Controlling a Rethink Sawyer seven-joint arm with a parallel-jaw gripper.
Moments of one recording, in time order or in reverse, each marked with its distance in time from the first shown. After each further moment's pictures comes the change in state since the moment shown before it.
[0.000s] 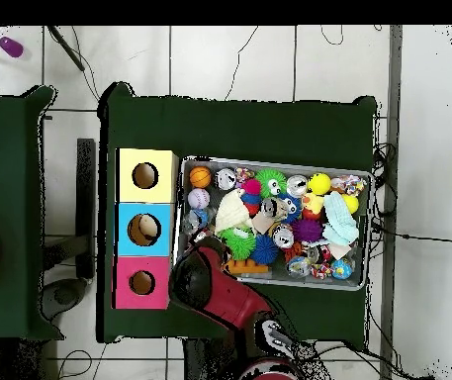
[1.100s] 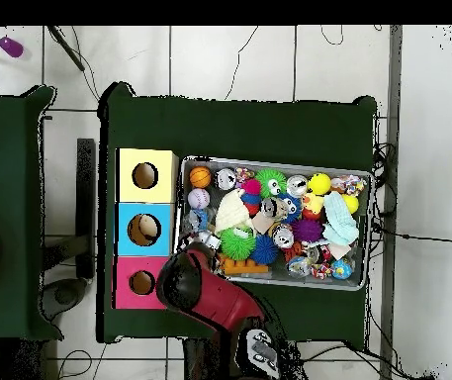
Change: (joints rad) arm 0.090 -0.064 -0.052 -0.003 0.046 0.217 0.000
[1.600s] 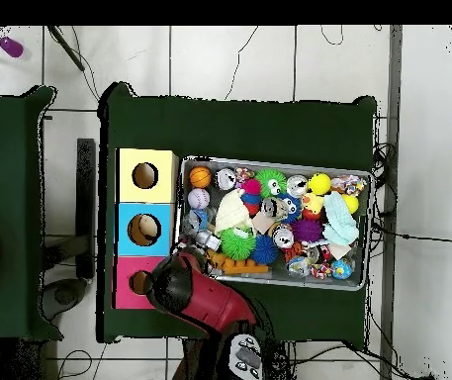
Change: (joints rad) arm 0.062 -0.007 -0.044 -0.010 0.020 0.081 0.000
